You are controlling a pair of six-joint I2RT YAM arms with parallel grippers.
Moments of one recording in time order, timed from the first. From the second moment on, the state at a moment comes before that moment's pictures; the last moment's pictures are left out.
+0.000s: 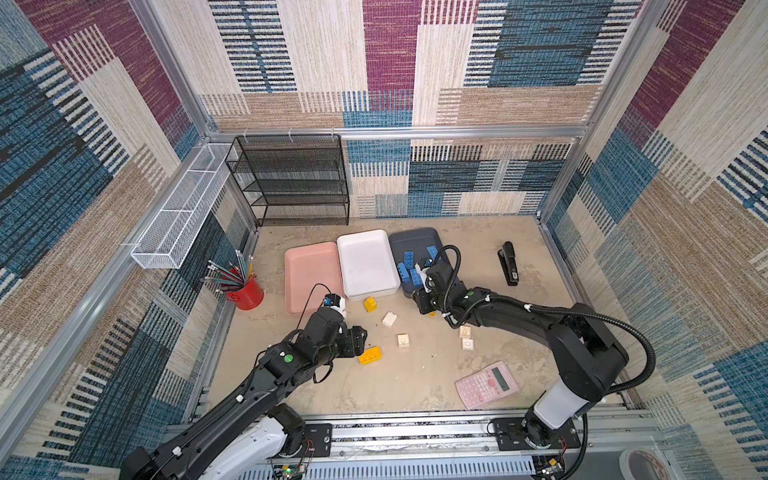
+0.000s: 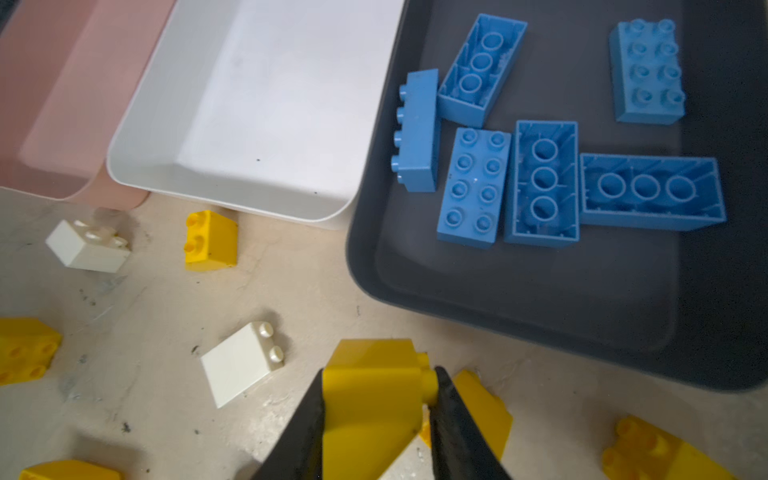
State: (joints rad) left arm -0.65 0.82 0.61 -0.57 -0.05 -0.61; right arm 0.67 1.66 1.00 -0.13 0.03 0.28
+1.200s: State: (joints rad) left arm -0.65 0.69 0.49 -0.77 -0.18 -0.76; right arm 0.71 2.08 1.59 -0.18 -0.11 0.27
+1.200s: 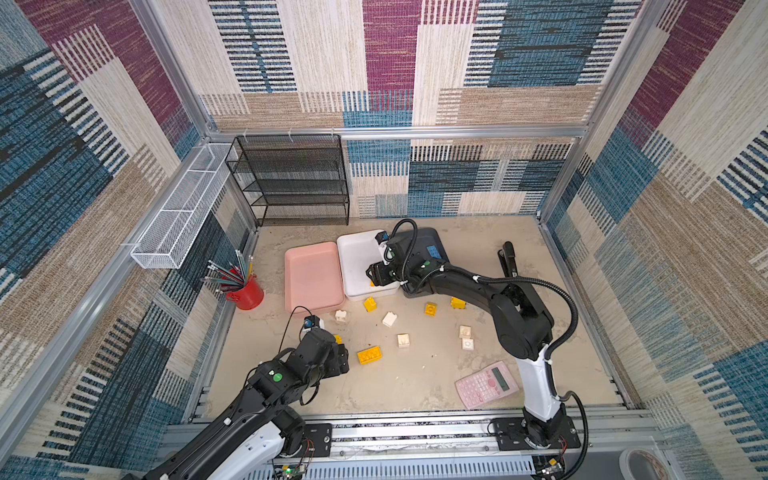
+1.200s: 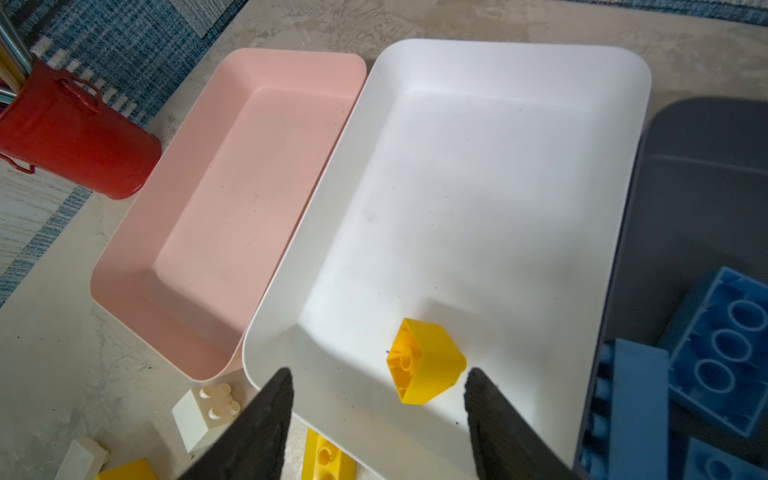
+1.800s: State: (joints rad) left arm -0.55 0.99 0.59 -0.75 -0.17 -0.68; right arm 0.71 1.52 0.76 0.30 -0.15 0.32
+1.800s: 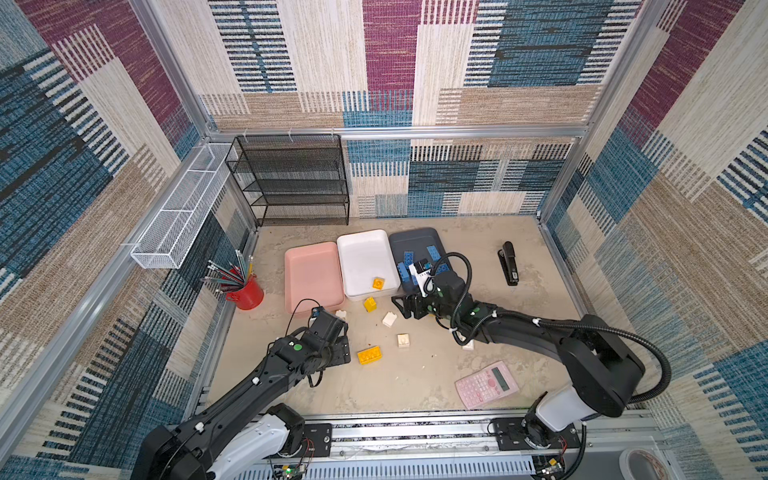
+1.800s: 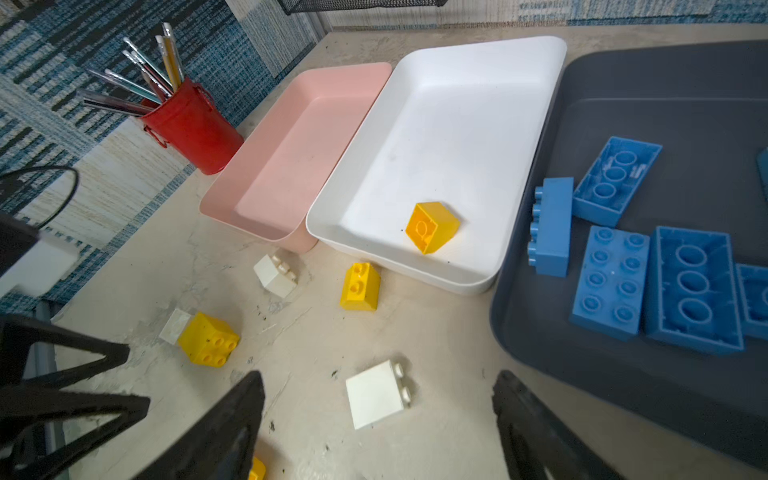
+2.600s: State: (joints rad) left arm -0.41 1.35 0.71 -0.69 -0.02 -0.61; right arm 0.73 1.41 0.38 0.83 -0.30 0.51
